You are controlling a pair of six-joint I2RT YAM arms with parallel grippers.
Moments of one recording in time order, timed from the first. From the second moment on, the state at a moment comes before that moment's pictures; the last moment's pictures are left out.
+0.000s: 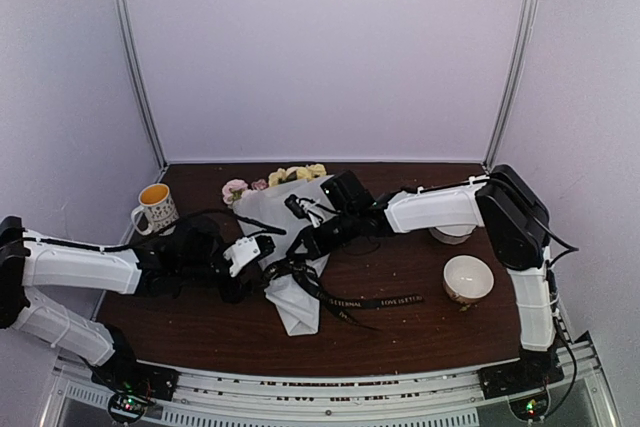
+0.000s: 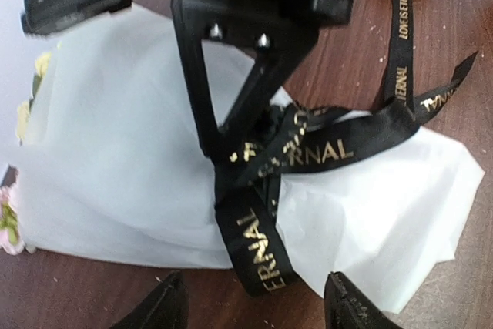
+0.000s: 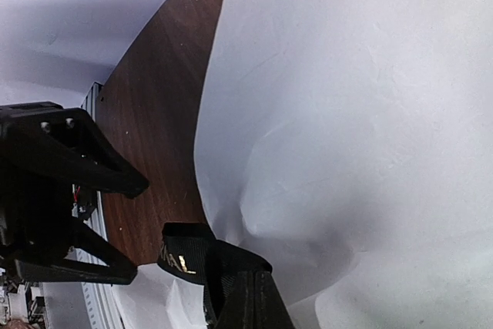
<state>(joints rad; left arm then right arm) -0.80 1.28 0.54 0.11 0.10 0.38 0.84 2.15 1.52 -0.11 -0.58 0.31</state>
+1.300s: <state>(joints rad) -0.79 1.40 0.53 0.11 -0.02 0.21 0.79 2.01 1.31 0.10 -0.54 0.49</state>
